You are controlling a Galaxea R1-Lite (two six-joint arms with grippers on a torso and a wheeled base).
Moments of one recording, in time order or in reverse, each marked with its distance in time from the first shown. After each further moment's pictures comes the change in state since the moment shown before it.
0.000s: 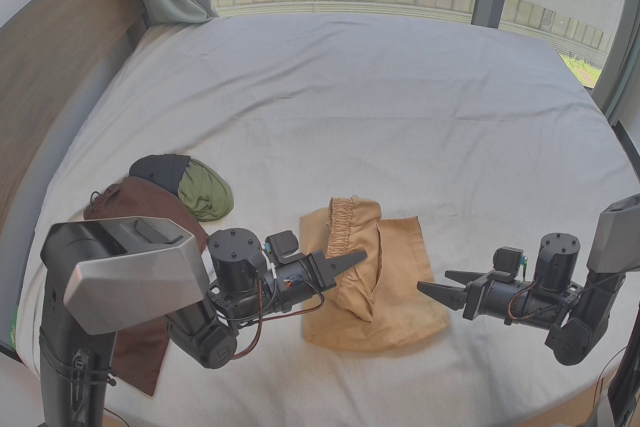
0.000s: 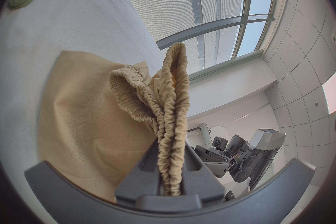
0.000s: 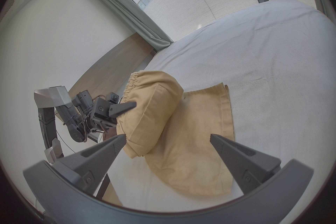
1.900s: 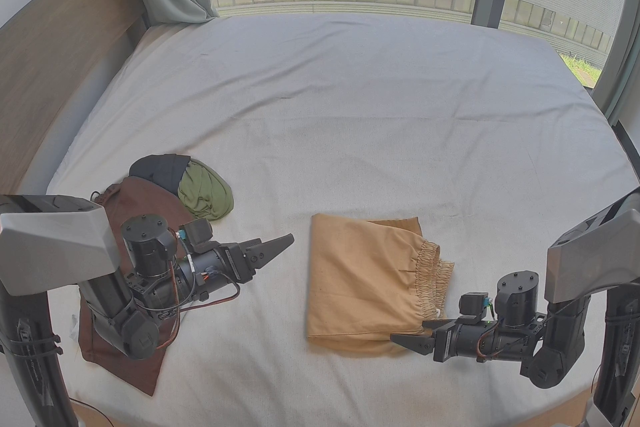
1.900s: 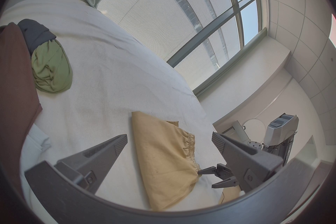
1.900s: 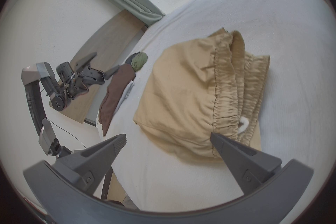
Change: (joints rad) left arm 0.240 -0.205 0.291 -0.004 0.017 0.355; right arm 0.130 0.189 0.030 -0.002 -0.084 0.035
